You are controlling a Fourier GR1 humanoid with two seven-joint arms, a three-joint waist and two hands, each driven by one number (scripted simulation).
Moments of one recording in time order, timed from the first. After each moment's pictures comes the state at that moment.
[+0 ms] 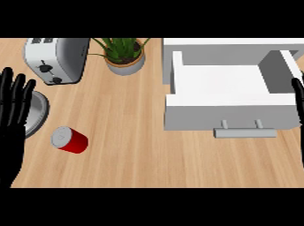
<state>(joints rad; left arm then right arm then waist) -0.01 0.10 0.00 -2.10 0.02 0.02 0.02 -0.01 -0.09 -0.06 -2.10 -0.01 0.01 -0.01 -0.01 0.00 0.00</state>
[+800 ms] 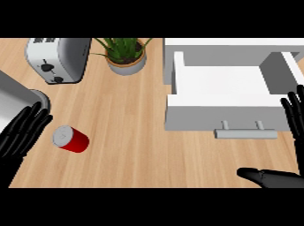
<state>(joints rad) 0.19 0.27 0.02 -2.15 0.26 -0.28 0.18 0.10 -0.08 -0.05 -2.10 0.01 -0.01 0.19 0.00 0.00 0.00</state>
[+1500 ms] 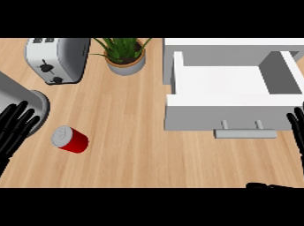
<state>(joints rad) 0.19 0.24 0.14 -2.15 0.34 -0.32 0.30 0.23 -0.07 -0.10 -2.10 -0.03 0.06 0.11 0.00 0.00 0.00</state>
